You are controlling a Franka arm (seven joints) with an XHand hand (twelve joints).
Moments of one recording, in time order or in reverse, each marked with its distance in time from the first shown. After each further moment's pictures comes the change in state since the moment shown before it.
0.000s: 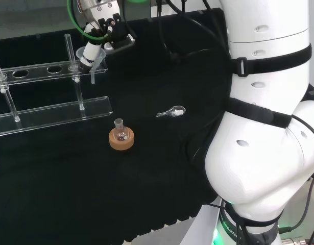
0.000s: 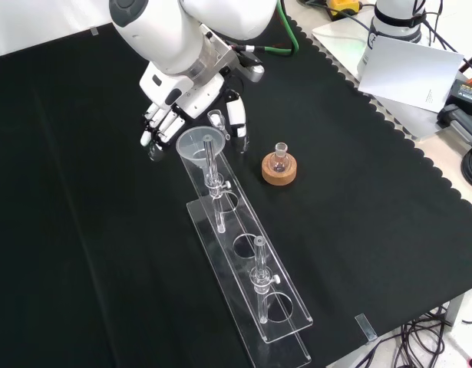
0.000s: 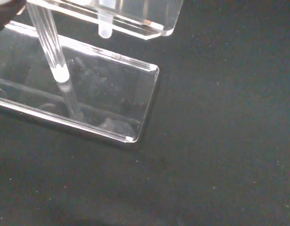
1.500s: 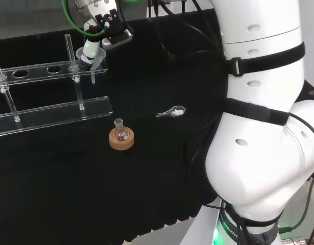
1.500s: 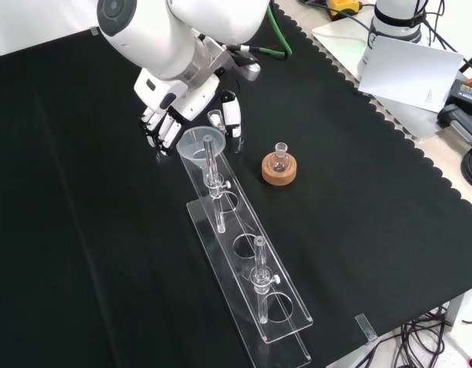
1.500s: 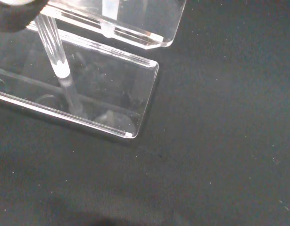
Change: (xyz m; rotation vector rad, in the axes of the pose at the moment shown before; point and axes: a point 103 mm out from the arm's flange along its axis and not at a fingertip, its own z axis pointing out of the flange) arm 0.001 0.003 -0.010 0.048 -0.015 -0.008
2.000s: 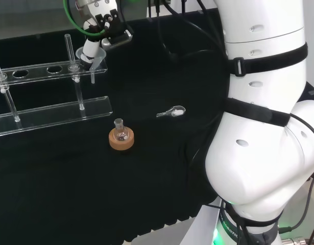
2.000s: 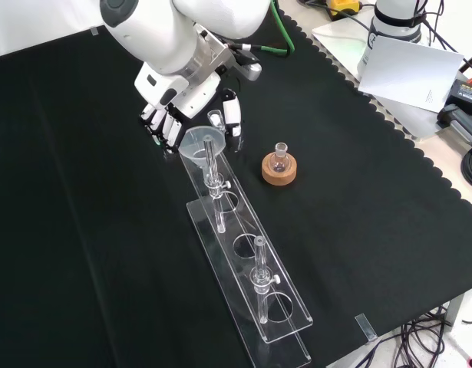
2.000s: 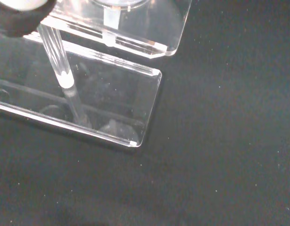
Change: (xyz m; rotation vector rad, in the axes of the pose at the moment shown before) arm 0.001 -0.001 -0.002 -0.031 0.022 0.006
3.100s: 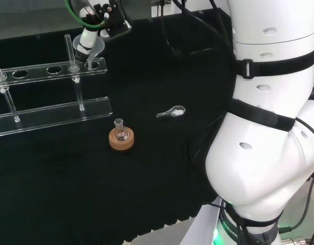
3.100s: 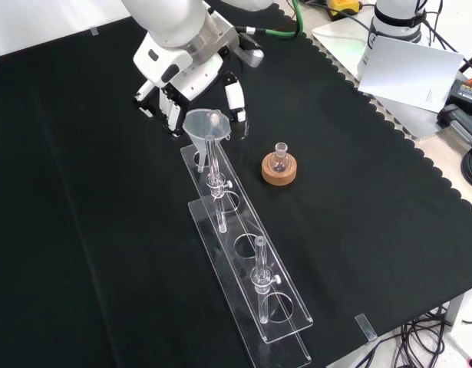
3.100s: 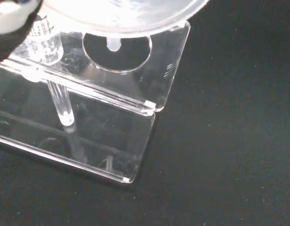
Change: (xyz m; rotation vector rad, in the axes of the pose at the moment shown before) arm -0.002 -0.017 -0.032 -0.099 -0.024 -0.008
